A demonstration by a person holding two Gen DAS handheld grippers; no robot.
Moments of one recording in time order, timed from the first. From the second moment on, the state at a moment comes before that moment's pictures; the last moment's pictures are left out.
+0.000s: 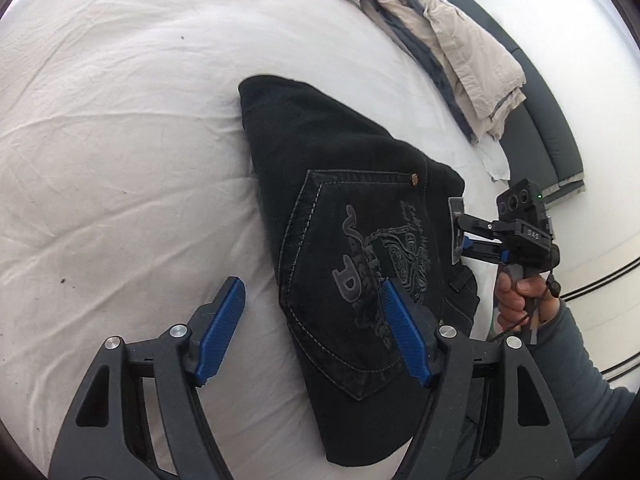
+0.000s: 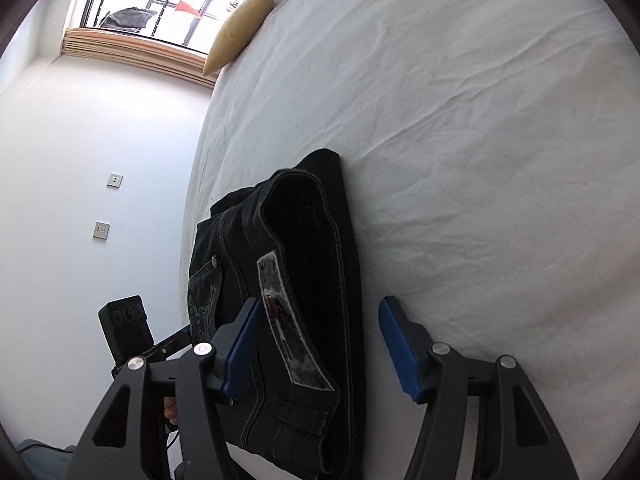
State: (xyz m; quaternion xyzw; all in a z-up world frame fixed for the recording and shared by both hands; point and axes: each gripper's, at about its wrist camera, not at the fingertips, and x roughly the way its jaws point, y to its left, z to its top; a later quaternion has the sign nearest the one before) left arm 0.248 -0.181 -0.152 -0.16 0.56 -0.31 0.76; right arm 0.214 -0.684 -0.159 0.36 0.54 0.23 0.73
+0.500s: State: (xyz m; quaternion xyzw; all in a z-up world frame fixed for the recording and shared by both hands) left arm 0.244 -0.207 -0.134 -0.14 0.55 -0.30 0.77; right arm 0.221 -0.642 -0.144 0.26 0.57 0.20 0.76
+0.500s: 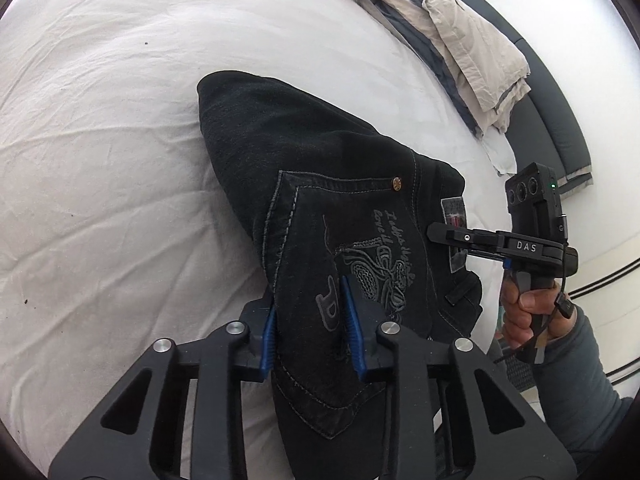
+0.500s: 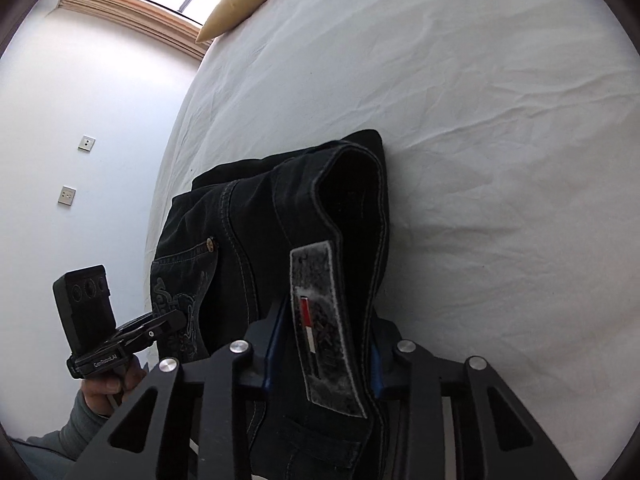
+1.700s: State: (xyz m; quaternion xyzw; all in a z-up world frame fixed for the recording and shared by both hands) left arm 0.377 -0.030 -0.124 -0.13 0.50 -0.20 0.83; right arm 0.328 -0.560 -0.150 0.30 0.51 0.23 0.78
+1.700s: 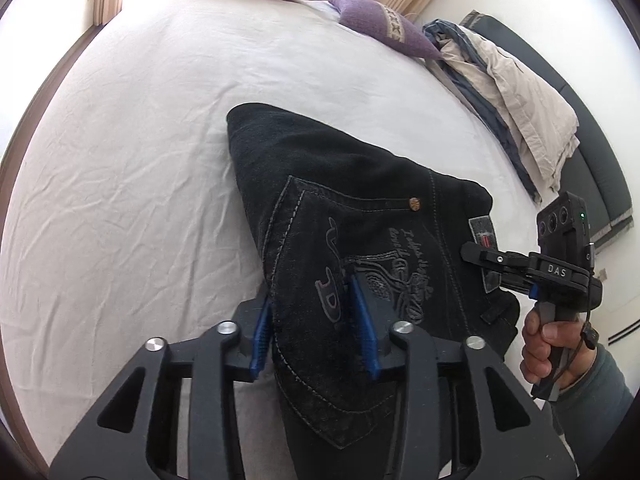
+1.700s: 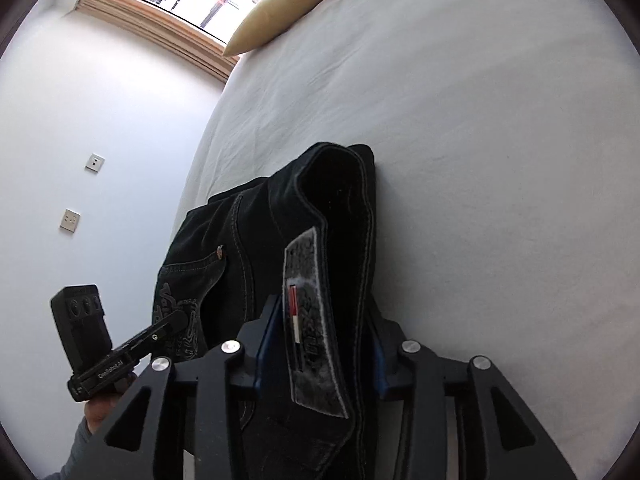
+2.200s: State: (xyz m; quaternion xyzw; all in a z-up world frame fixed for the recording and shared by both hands) left arm 0.258 -0.004 -0.039 -0.08 0.34 -0.13 0.93; right arm 0.248 -0.596 -0.088 0.30 0.42 0.18 0.84
